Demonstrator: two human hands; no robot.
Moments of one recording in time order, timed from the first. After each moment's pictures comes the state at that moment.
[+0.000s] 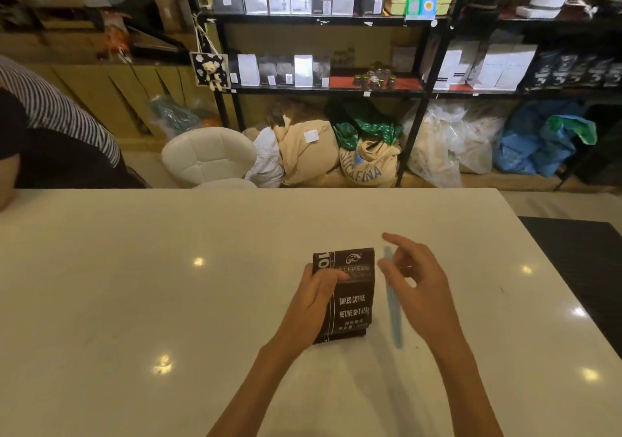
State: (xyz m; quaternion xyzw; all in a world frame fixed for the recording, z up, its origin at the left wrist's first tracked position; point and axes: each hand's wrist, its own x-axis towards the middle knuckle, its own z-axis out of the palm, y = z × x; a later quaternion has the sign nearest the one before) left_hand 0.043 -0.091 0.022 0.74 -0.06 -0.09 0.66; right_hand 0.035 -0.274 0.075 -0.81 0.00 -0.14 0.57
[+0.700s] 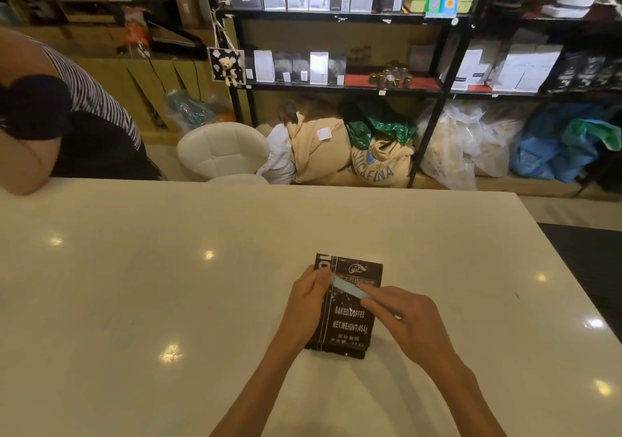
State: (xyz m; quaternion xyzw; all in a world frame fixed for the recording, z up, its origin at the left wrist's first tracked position) left_hand 0.046 -0.079 0.022 0.70 0.07 -0.10 0.70; right_hand 0.023 -0.271 0.027 -0.90 -0.16 -0.08 0.39
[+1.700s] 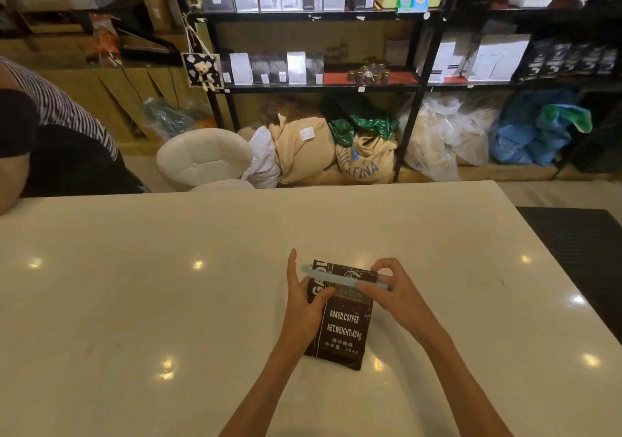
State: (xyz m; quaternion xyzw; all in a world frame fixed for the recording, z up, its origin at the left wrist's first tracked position) left_hand 0.059 -0.091 -0.019 0.65 0.08 -0.10 0.75; right_hand 0.057 -0.277 0.018 -0.74 0.08 0.12 0.65
